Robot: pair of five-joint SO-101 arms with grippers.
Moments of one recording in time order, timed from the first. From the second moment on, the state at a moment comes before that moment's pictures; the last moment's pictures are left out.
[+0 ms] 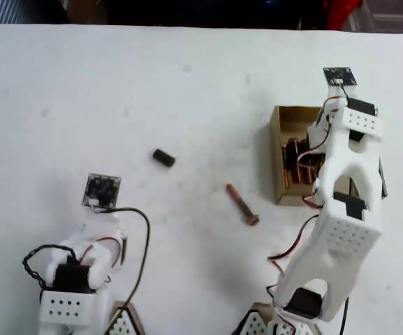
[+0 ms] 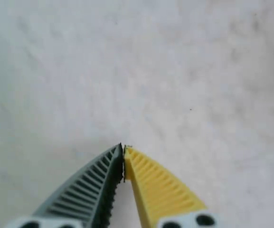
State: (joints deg) left arm -2.7 -94.6 97.0 66.6 -1.2; right arm 15.0 32.0 -15.8 67.8 22.7
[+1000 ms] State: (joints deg) left arm -12.2 -94.6 97.0 66.2 -1.2; right arm -3.1 11.3 -16.3 82.4 22.7
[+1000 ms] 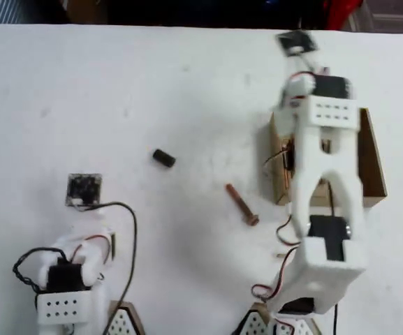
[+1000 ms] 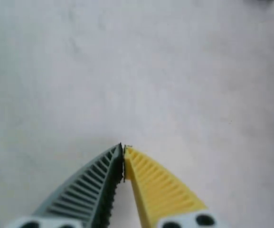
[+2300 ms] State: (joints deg) left arm -23.3 -94.6 97.0 66.2 -6.4; right arm -38.1 53.3 -57.0 92.3 26.4
